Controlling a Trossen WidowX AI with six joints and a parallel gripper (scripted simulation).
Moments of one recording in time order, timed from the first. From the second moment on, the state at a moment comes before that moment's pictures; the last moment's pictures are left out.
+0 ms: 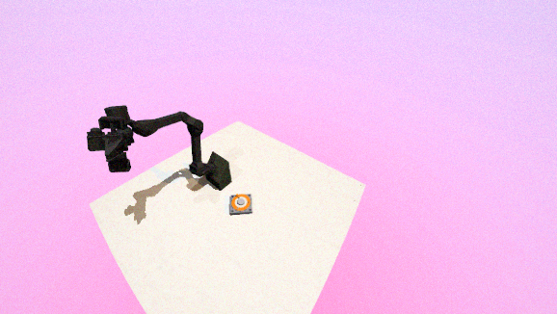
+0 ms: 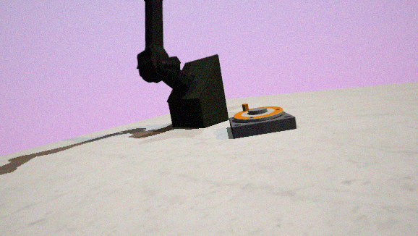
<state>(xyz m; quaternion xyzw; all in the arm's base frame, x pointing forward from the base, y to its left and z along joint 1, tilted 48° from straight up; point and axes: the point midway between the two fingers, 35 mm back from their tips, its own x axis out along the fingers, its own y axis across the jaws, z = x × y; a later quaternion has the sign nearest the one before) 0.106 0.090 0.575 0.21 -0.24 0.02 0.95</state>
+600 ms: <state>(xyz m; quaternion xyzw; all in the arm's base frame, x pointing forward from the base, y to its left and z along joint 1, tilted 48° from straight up) 0.231 -0.114 0.466 0.50 -0.10 -0.10 0.85</state>
